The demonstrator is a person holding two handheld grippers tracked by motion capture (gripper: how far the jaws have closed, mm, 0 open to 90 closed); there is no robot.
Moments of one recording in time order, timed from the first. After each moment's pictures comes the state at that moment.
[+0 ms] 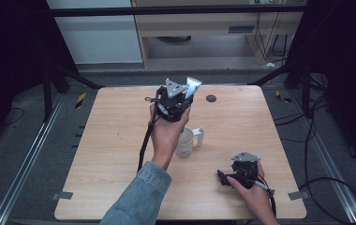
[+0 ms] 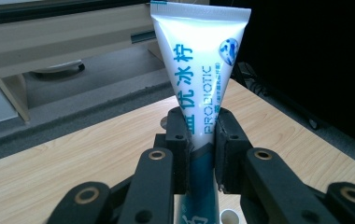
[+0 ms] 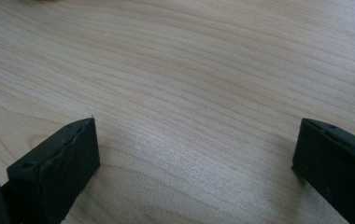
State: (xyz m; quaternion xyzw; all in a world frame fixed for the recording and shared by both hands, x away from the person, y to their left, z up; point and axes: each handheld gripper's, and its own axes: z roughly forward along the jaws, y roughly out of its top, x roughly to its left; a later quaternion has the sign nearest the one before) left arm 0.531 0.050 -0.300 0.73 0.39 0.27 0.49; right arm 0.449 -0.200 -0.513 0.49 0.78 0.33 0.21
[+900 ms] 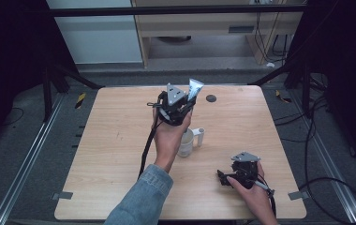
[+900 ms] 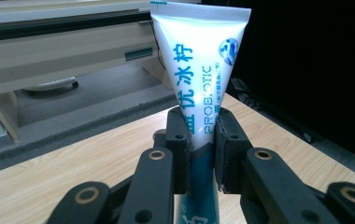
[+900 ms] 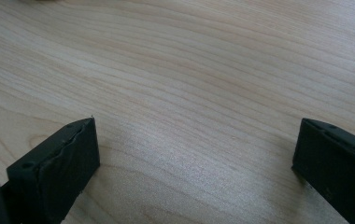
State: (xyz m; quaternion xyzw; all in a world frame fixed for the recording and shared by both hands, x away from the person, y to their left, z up) left arm 0.531 0.048 -0.321 0.71 0.37 0.27 0.53; right arm 0.449 -0.200 -0.513 0.49 0.78 0.33 0.21
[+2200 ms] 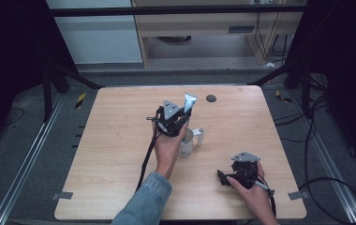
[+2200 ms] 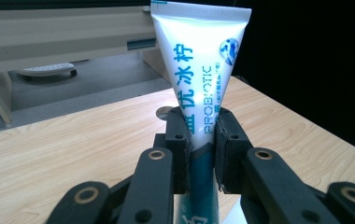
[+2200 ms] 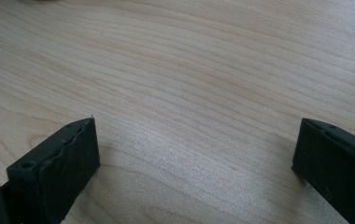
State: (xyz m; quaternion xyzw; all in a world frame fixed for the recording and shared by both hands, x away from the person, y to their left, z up) left arm 0.541 0.058 -0.387 0.70 0.39 0.26 0.53; right arm 0.449 -0.200 -0.513 0.49 0.78 0.33 0.21
